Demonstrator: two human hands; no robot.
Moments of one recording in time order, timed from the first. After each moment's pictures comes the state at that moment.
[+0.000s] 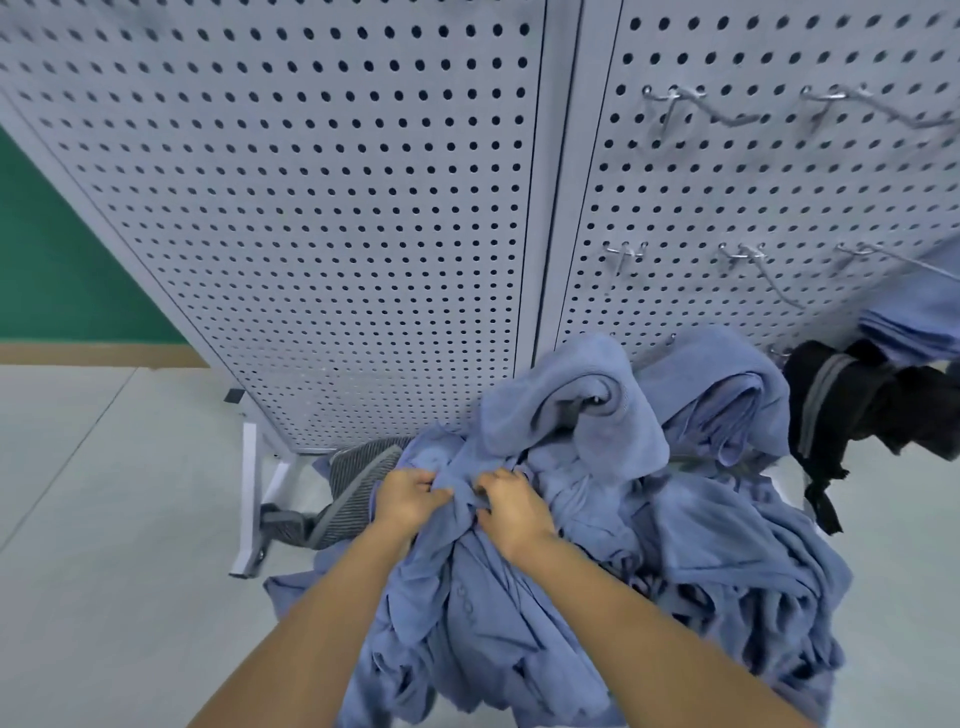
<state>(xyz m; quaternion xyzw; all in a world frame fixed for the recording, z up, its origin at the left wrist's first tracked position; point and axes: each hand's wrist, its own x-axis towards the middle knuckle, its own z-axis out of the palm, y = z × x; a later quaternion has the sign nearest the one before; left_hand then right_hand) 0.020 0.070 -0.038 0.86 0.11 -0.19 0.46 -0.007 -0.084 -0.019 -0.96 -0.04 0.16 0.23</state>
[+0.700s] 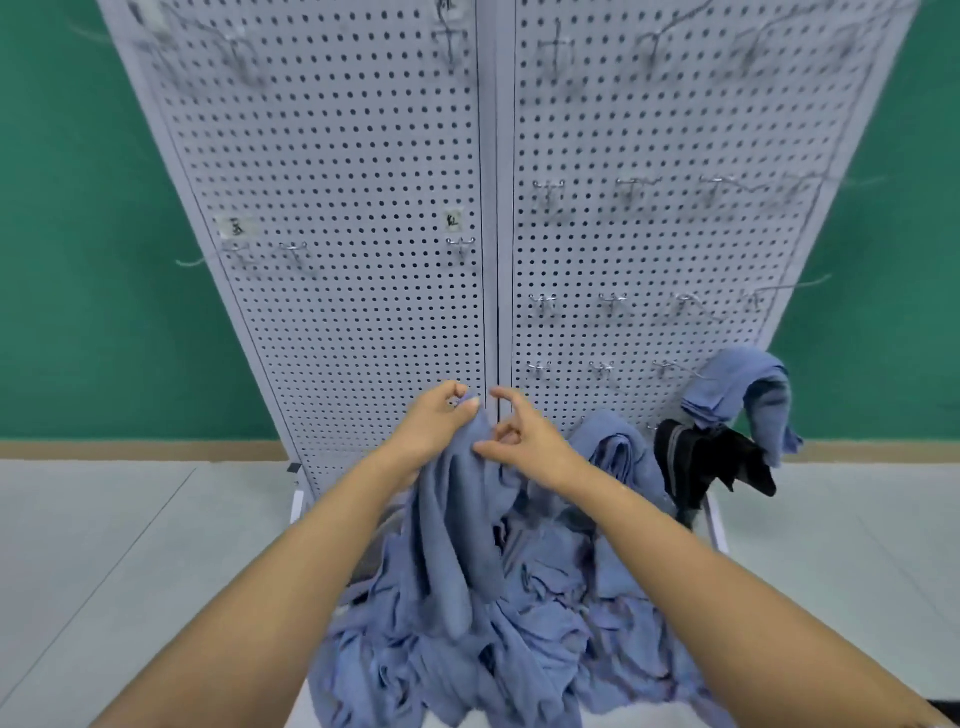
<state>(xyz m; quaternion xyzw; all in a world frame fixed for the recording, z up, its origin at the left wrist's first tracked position) -0.073 0.017 0.257 0.81 -0.09 -0.08 0.58 -0.100 -0.141 0.241 -0.83 -0.11 0.04 0.55</state>
